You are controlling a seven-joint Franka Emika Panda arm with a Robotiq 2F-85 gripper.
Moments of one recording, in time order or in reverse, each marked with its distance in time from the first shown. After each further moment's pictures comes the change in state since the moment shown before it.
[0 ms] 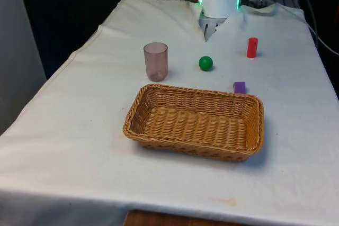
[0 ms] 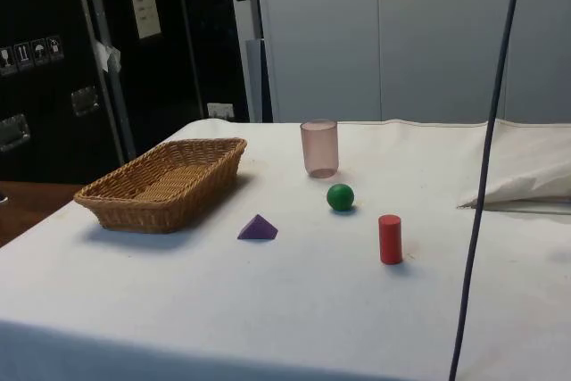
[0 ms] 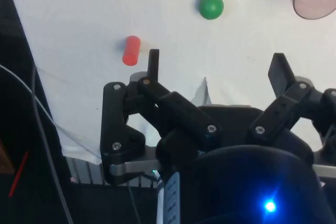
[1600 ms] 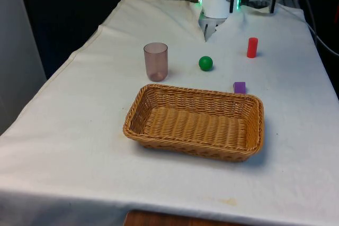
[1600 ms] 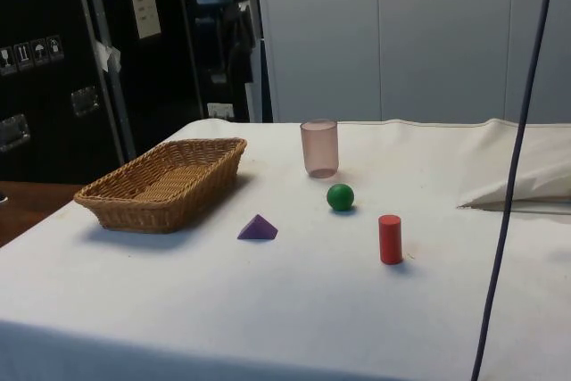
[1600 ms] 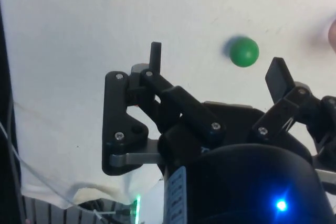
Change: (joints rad) arm 0.009 -0.004 0.156 -0.305 -0.057 0.375 0.109
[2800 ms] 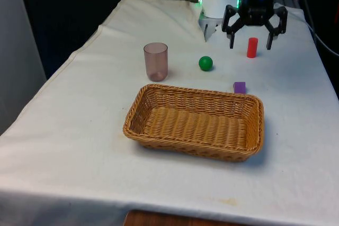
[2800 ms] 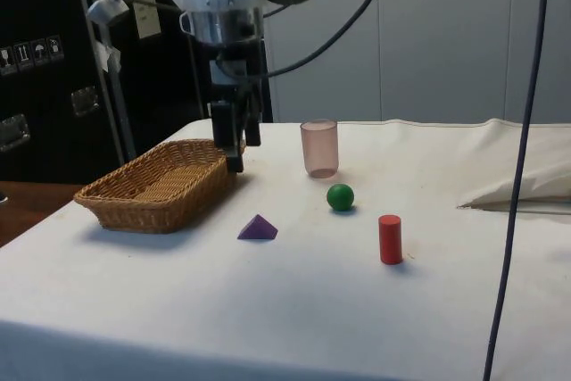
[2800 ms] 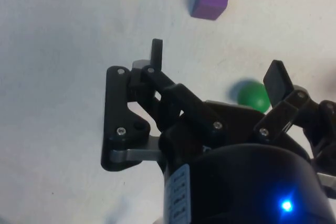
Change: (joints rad) arm 0.005 0.130 0.024 -0.115 -0.043 0.283 0.055
